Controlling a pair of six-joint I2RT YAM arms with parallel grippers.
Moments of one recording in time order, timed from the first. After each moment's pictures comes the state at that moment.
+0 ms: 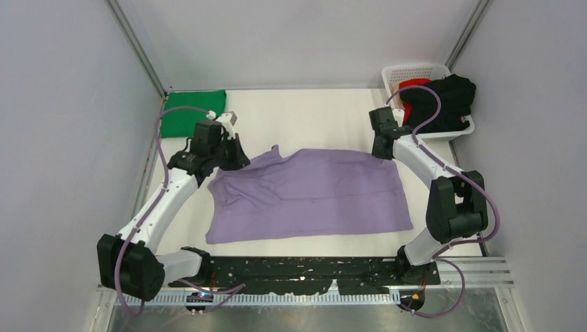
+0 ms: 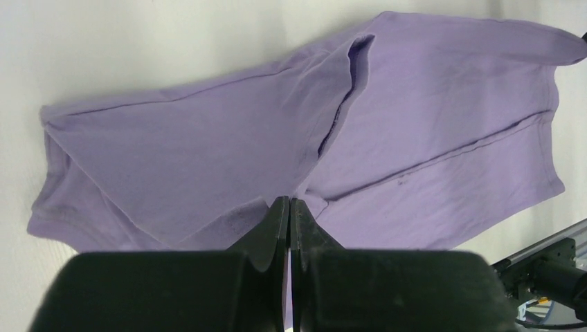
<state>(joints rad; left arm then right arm) -0.28 1.25 1.03 -0.51 0.22 -0.34 0.21 1.63 1.18 -0.58 0.42 0.38</state>
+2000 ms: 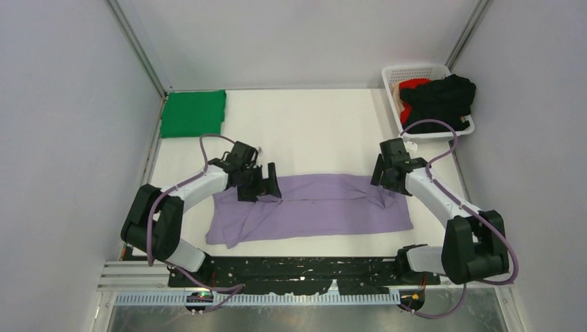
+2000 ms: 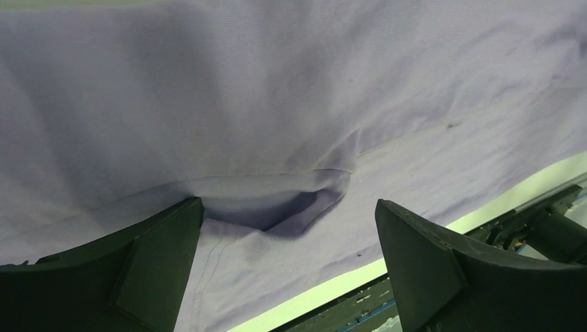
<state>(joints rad) -0.45 1.50 0.85 -0.46 0.27 -0.55 0.21 1.26 0.79 -0.61 0.36 0.51</state>
